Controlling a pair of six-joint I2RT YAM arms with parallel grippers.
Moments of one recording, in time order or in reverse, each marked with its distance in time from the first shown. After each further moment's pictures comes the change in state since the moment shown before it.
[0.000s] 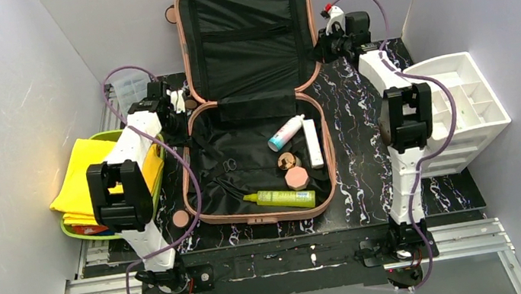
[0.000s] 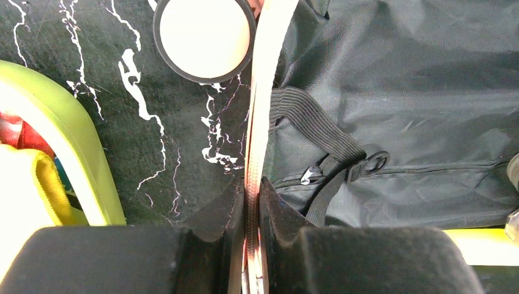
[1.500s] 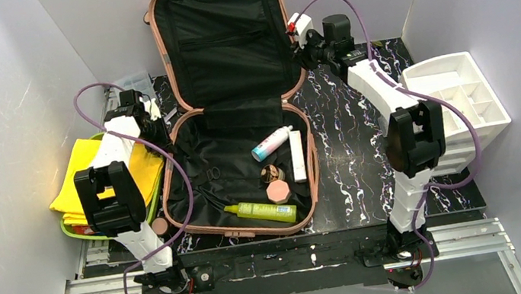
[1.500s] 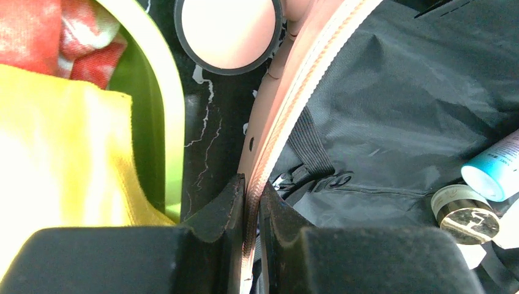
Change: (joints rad) left arm 0.182 -0.013 -0.039 -0.034 0.116 -0.065; right arm 0.193 -0.363 -0.305 0.006 0.156 -0.475
